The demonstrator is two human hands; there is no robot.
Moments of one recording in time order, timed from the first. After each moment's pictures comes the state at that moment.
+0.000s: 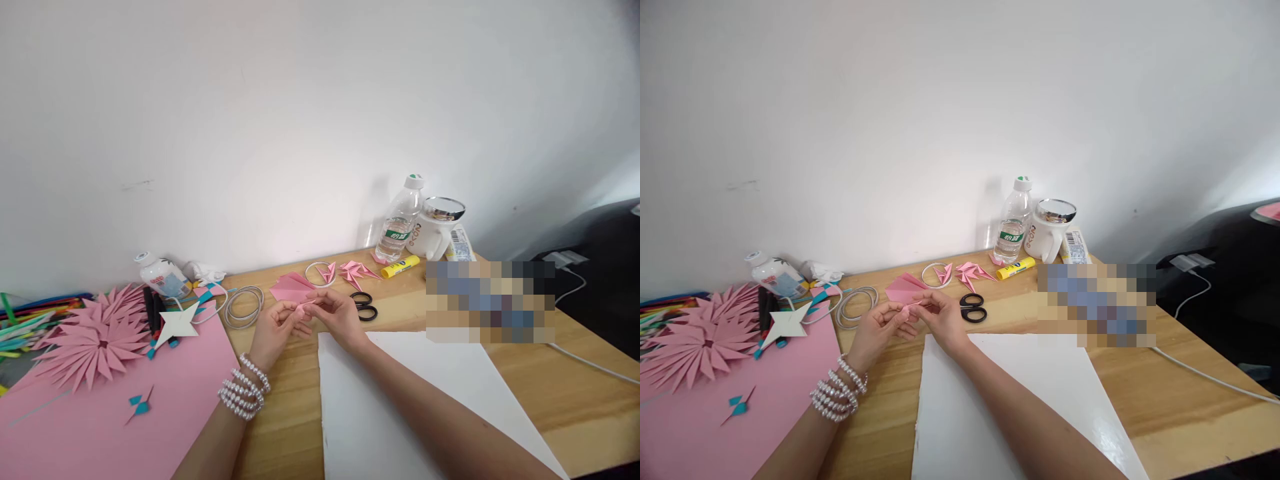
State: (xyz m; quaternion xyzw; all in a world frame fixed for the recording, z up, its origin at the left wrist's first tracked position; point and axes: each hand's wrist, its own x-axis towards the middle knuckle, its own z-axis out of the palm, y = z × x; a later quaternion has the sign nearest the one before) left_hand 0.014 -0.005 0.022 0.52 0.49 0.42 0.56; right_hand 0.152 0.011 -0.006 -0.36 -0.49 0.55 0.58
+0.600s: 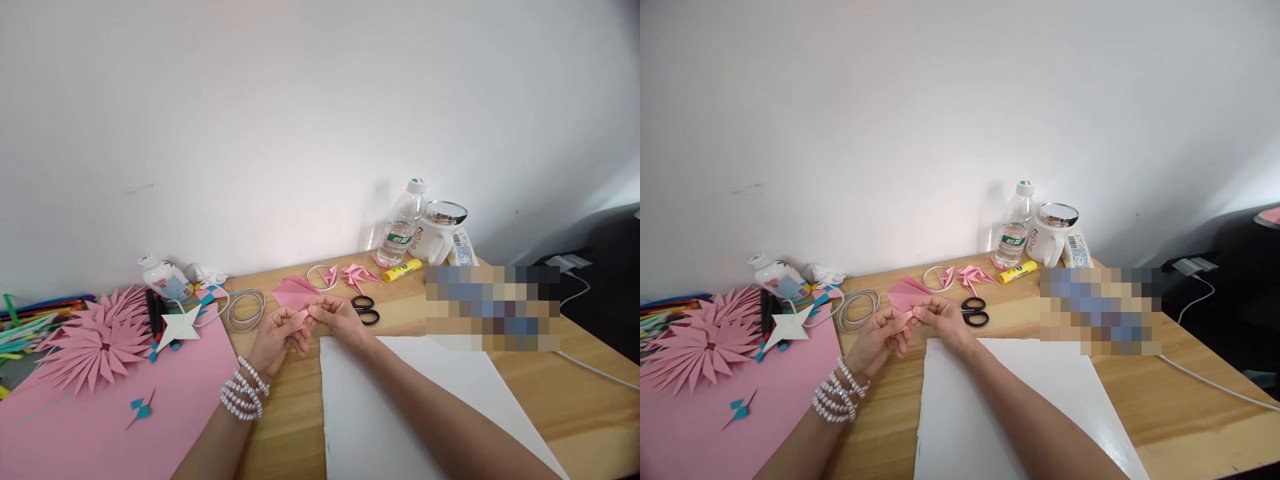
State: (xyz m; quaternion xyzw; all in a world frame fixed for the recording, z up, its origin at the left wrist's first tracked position) left_hand 0.012 -0.008 0.027 0.44 0.44 0.42 0.66; right_hand 0.156 0.018 -0.008 -0.26 -0.43 0.70 0.51
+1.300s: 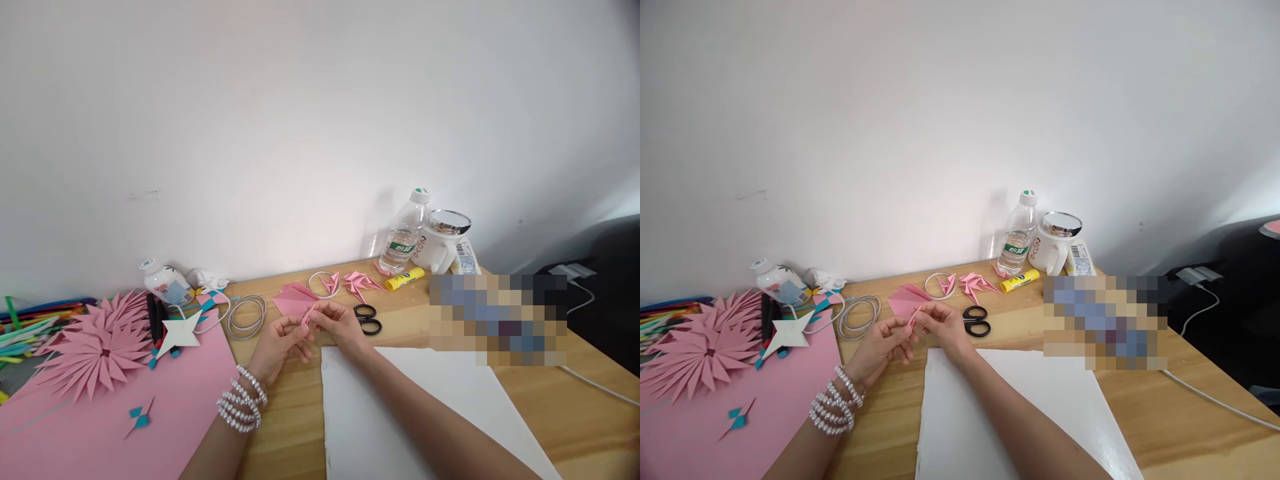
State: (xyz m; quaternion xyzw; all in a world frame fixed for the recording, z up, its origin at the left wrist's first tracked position) left_hand 0.009 -0.004 0.021 0.44 0.46 0.39 0.67; right_hand 0.152 0.019 -0.007 -0.33 -0.44 0.64 0.53
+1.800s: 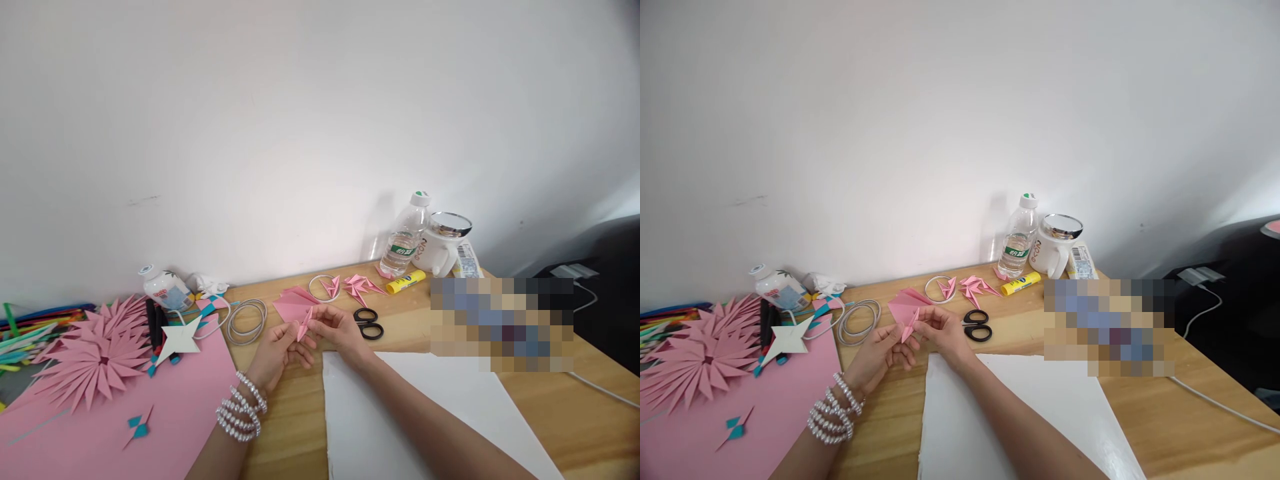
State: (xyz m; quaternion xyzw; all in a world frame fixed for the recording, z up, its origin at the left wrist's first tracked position) left_hand 0.008 -0.004 0.023 0.42 0.45 0.39 0.68; right_hand 0.150 0.017 -0.005 -0.32 -0.45 0.65 0.53
